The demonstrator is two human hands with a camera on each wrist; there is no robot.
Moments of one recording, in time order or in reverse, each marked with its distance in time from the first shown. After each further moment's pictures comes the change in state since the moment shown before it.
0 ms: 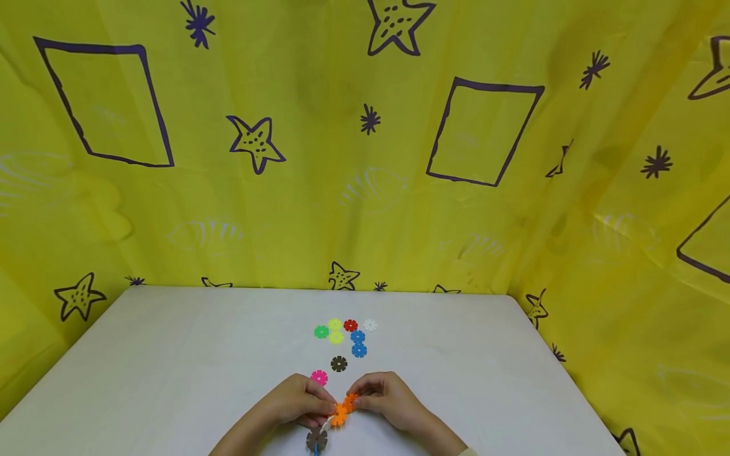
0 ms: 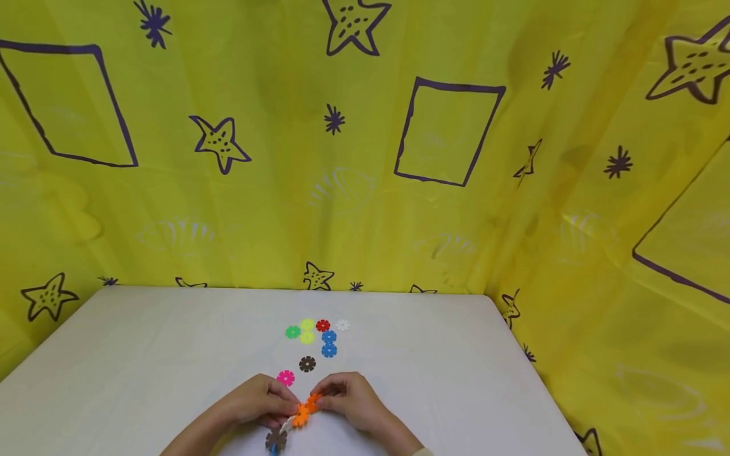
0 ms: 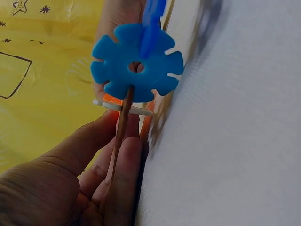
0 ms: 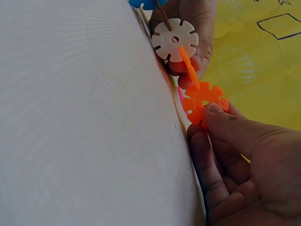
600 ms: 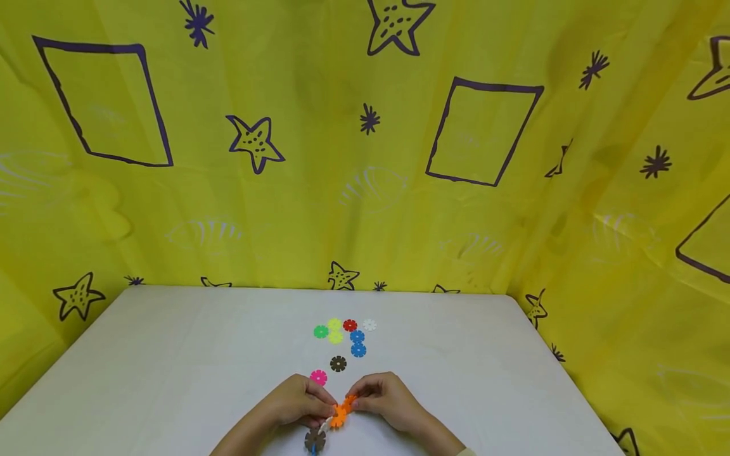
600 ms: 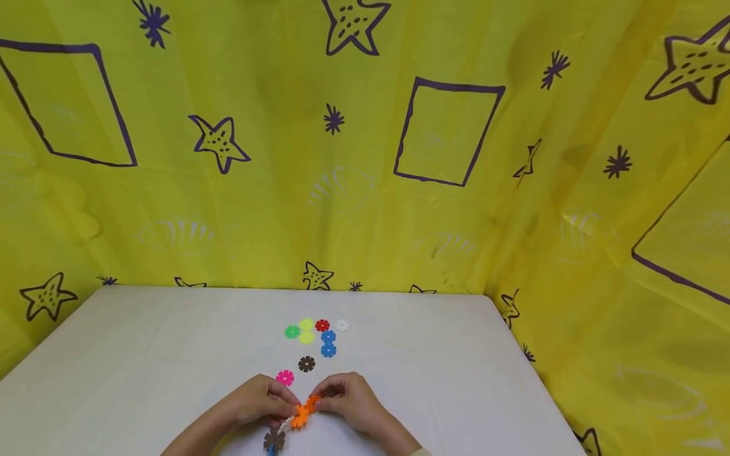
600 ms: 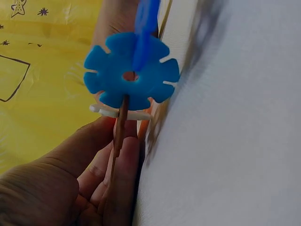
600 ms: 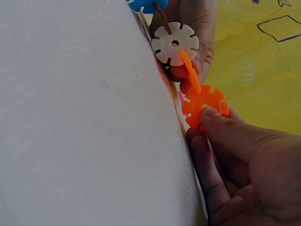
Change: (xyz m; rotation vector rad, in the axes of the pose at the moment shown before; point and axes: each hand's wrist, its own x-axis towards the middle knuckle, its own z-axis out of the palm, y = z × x) left_hand -0.002 0.002 0.002 0.000 0.013 0.001; right_hand -0.001 -0.002 0.002 -0.024 0.014 -0.023
